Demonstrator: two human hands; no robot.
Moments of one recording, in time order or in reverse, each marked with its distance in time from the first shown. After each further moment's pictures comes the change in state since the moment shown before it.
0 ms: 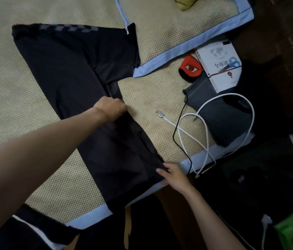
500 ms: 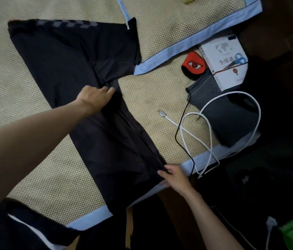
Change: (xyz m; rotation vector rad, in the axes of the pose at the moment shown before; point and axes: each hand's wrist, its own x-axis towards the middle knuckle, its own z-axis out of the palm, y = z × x) left_hand -0.002 -0.047 0.020 0.045 0.057 -0.201; right_hand 0.010 0.008 0.003 -0.026 -0.010 0.123
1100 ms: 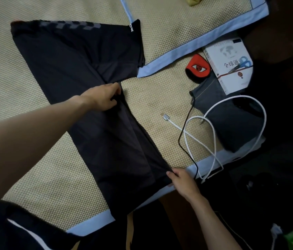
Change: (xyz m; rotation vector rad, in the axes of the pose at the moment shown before) left_hand 0.022 -0.012 0.000 -0.676 -0.069 0.051; right_hand -0.007 -0.007 -0.012 -0.280 0.148 -0.003
